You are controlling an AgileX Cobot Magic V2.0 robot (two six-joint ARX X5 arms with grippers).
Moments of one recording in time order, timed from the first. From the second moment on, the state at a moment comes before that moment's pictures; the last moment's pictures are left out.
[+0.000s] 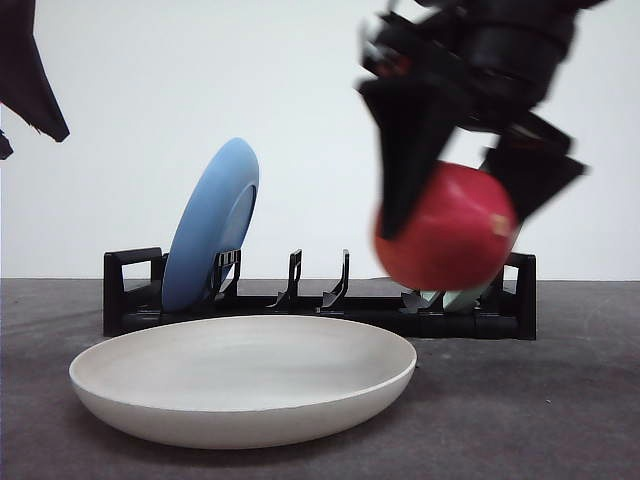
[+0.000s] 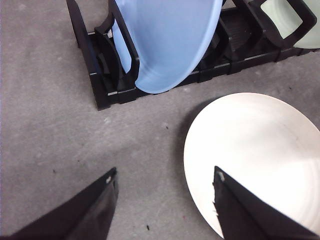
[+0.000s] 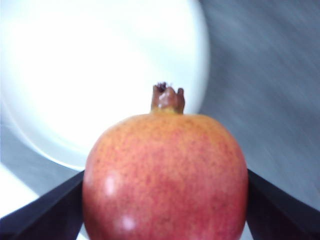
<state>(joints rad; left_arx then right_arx) -0.33 0.88 0.78 -0.62 0.14 -0.04 0.70 1.50 1.17 -0.88 -0.21 0.15</state>
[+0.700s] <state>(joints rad) -0.33 0.88 0.78 -0.62 0.14 -0.05 0.84 1.76 1.19 -0.56 -0.21 0.13</state>
